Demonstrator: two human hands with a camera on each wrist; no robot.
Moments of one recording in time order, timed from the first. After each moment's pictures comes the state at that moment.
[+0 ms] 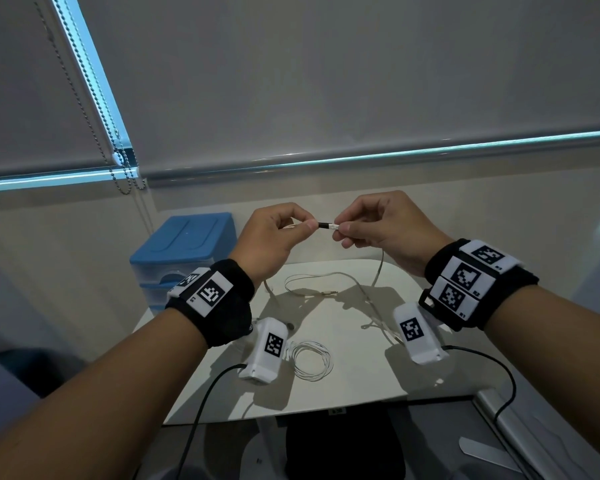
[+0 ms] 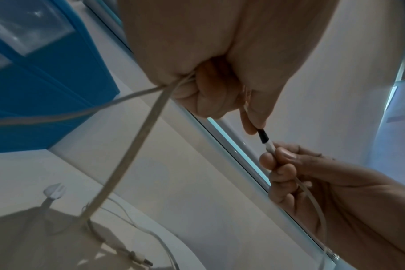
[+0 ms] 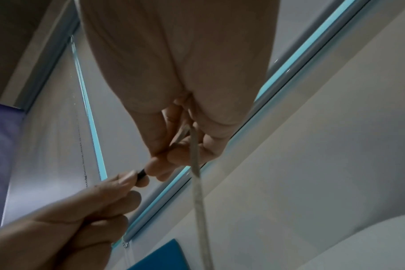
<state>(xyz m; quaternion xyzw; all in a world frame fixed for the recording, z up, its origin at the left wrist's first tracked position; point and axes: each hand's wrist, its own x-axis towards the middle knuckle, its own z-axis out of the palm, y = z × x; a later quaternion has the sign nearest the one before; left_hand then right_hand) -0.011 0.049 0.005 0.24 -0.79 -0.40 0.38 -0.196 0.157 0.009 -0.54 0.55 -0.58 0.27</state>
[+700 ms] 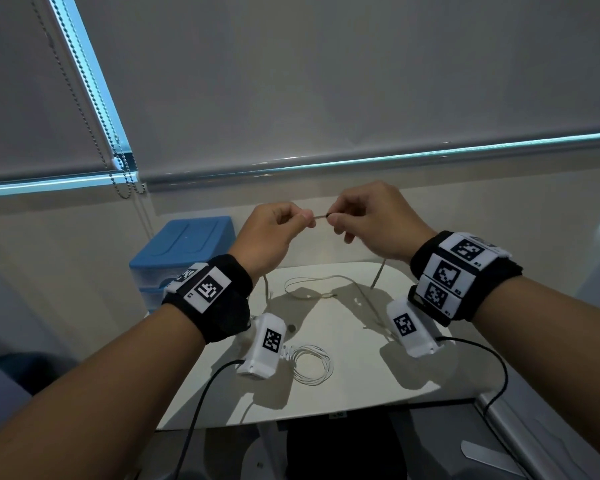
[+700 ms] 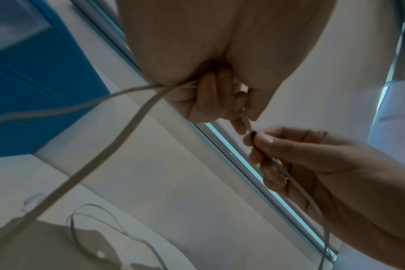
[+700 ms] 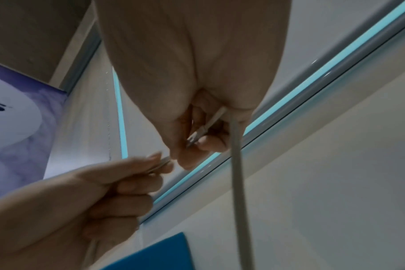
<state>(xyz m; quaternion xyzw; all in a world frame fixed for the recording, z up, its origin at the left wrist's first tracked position) -0.013 0.054 0.020 0.26 -0.81 -0.39 0.35 -0.188 0.147 0.028 -0.61 0.65 -0.45 0.05</state>
